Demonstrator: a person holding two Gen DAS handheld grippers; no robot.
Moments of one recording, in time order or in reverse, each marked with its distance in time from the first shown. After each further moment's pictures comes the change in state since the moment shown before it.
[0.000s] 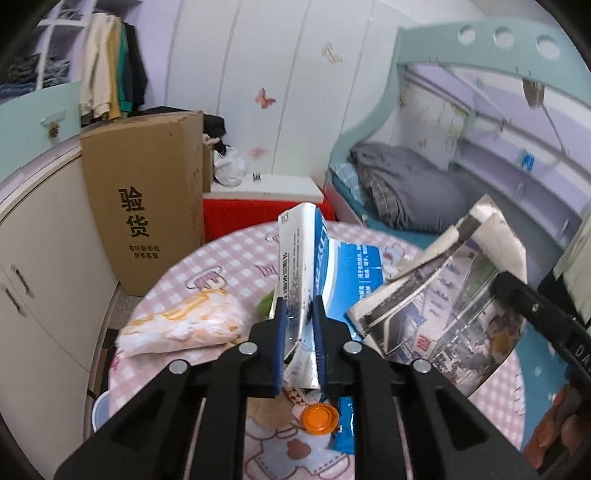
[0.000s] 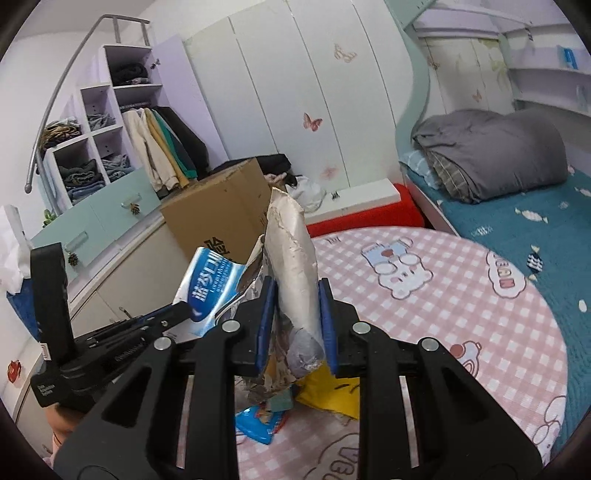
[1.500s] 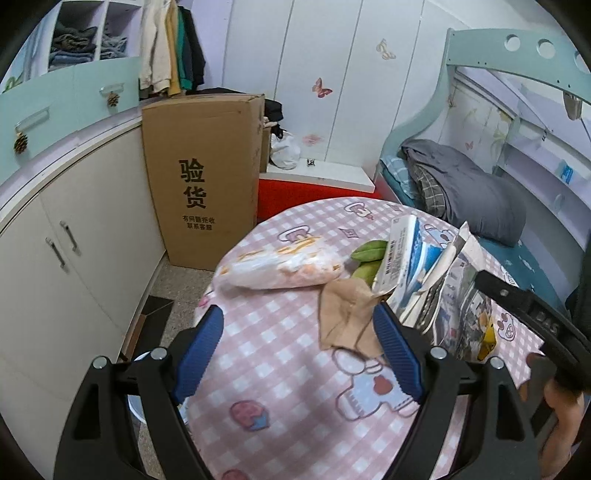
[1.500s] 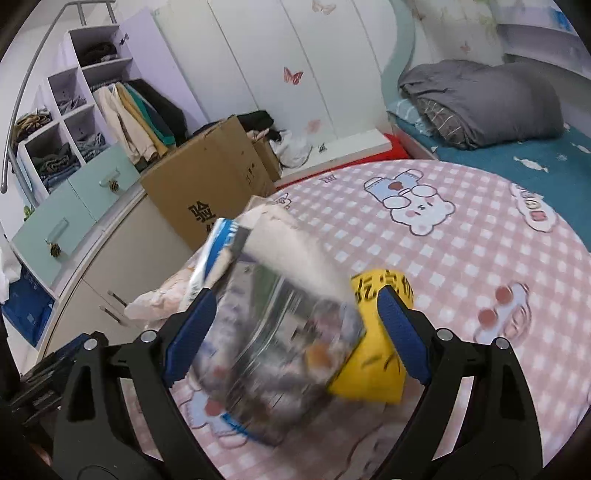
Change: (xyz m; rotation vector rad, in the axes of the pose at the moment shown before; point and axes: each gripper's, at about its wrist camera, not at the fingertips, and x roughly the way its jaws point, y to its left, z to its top) left arm -0.033 0.056 -0.039 -0.076 0.058 0.164; right arm 0.079 -0.014 -0.043 0.107 0.195 -0.039
